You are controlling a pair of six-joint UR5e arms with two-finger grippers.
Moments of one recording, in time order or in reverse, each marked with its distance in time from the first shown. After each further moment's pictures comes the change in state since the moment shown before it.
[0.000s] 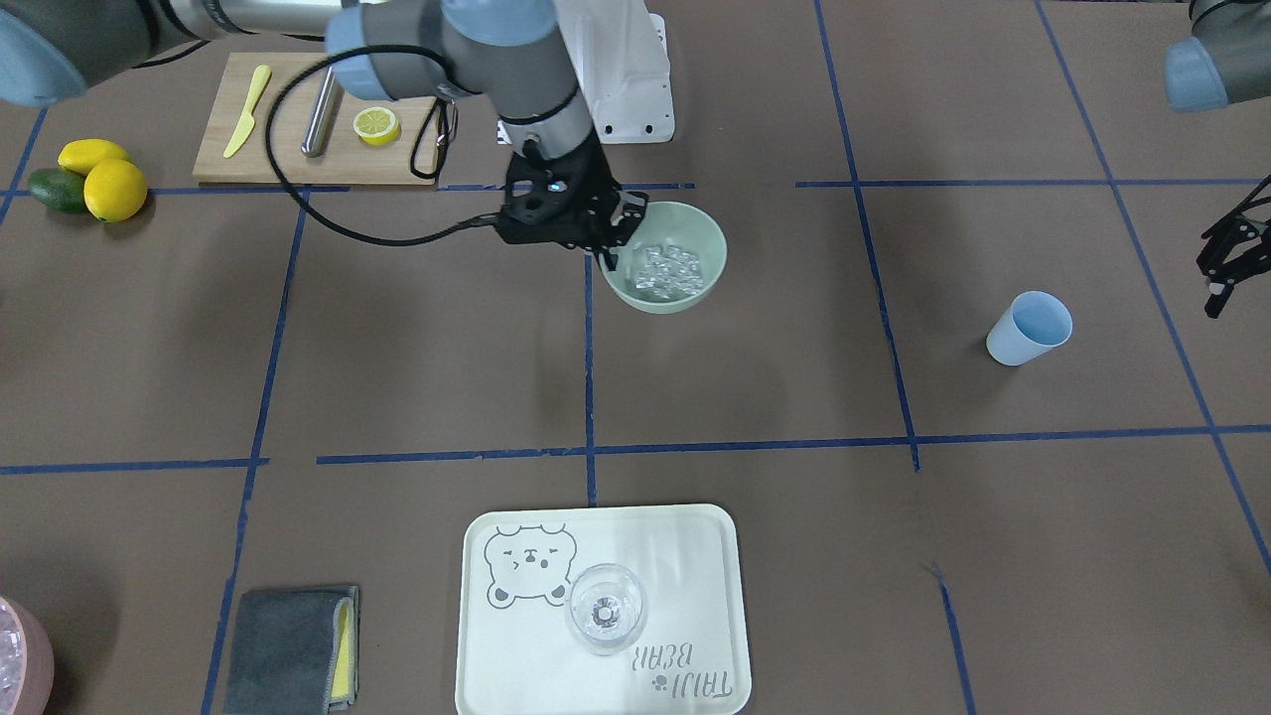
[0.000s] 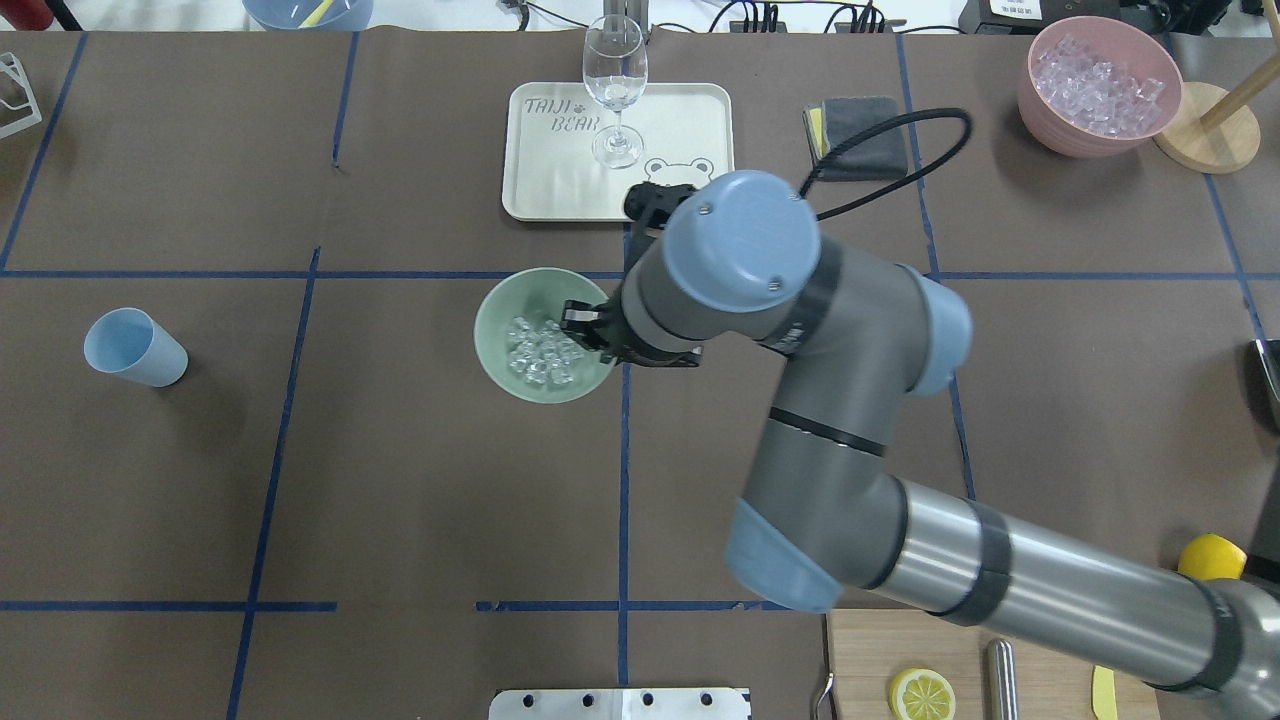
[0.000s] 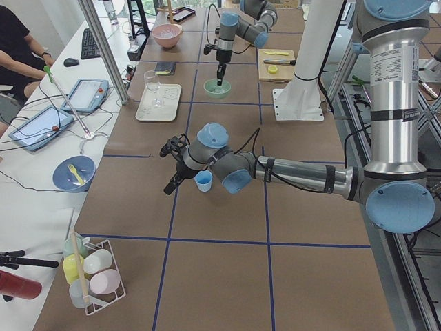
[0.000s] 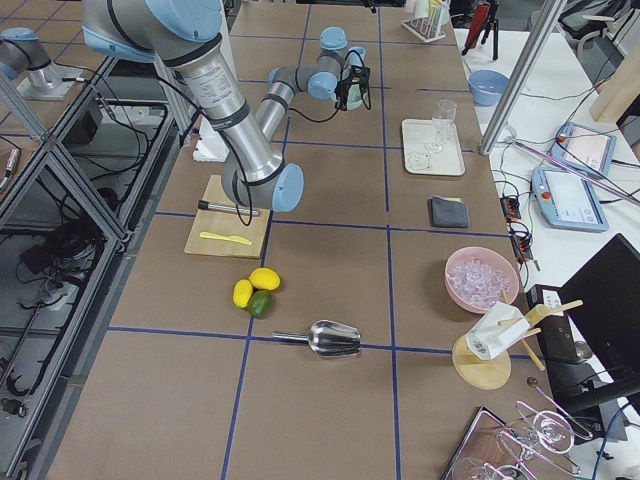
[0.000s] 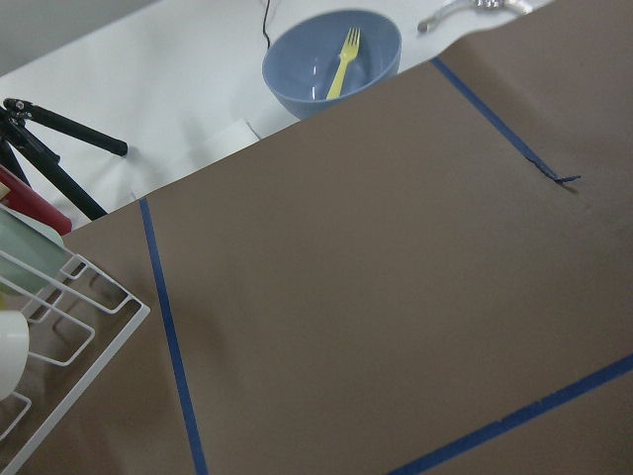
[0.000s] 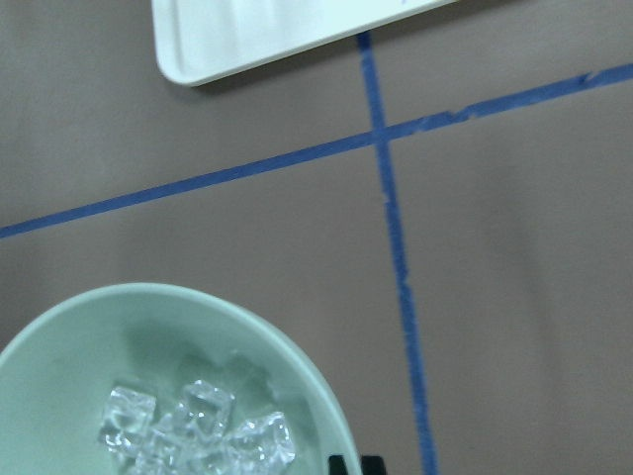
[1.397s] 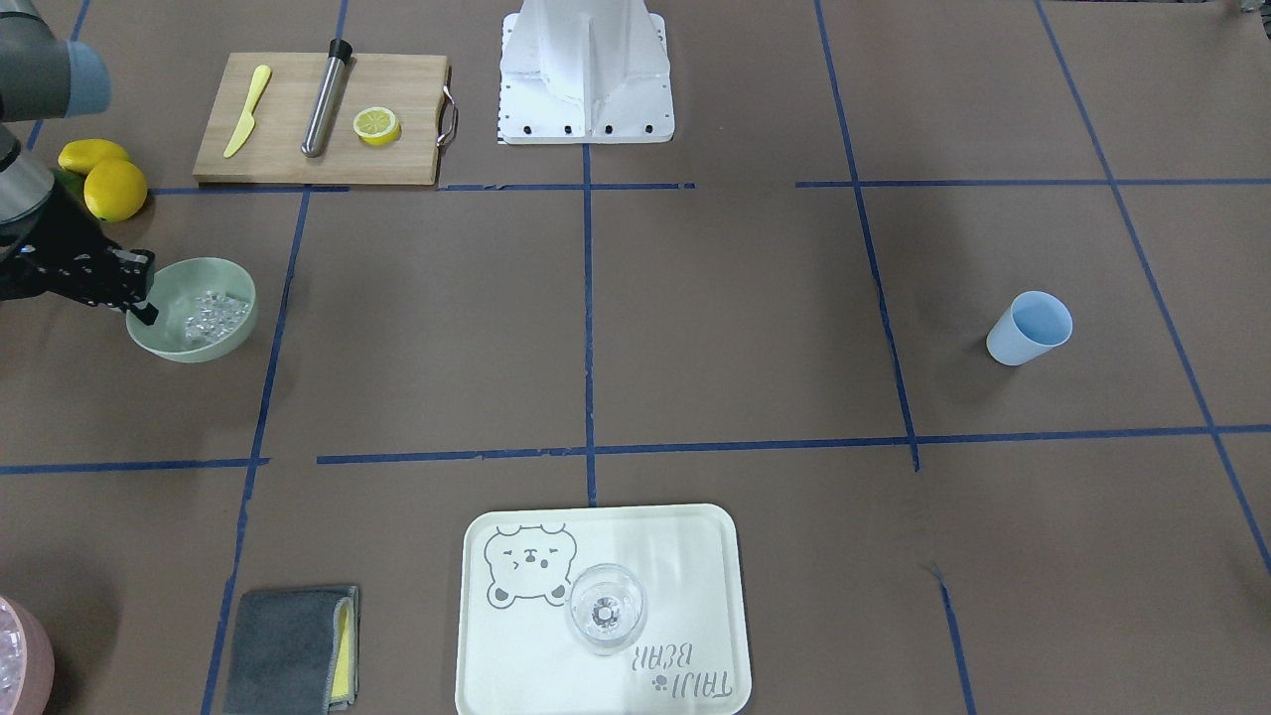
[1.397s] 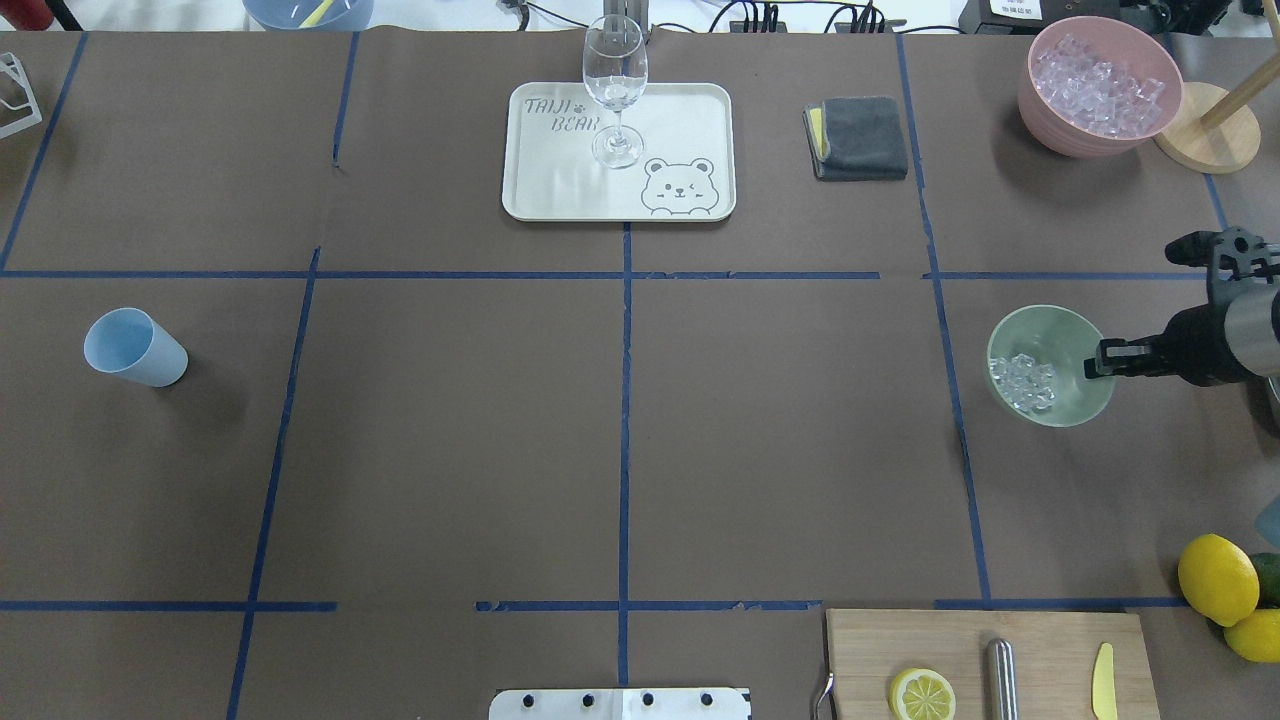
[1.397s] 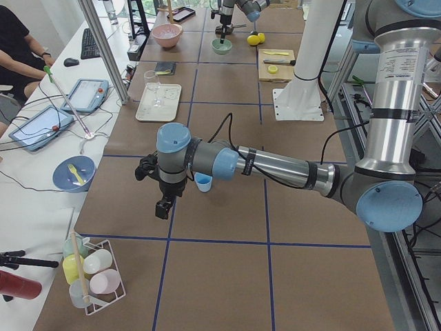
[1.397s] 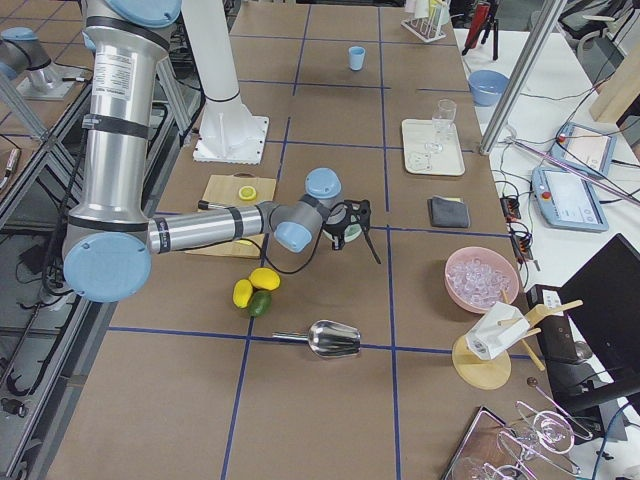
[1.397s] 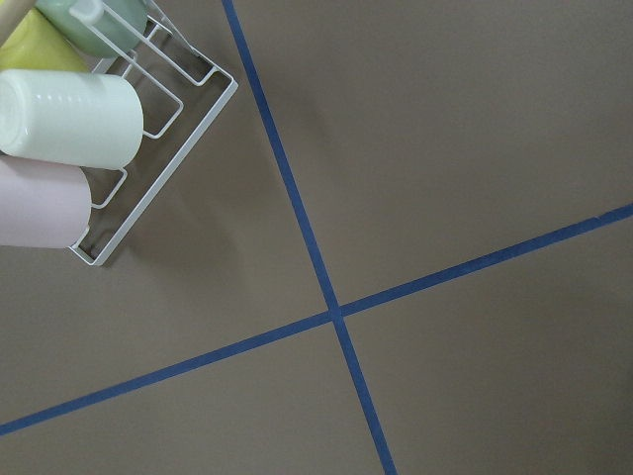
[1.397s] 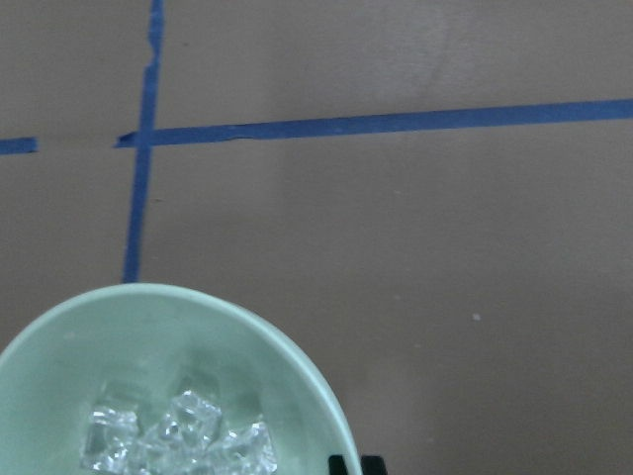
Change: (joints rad) left arm -0.226 -0.146 0.045 0.616 -0.192 0.355; right arm 0.424 -0.839 -0.074 0.677 0.284 -0.504
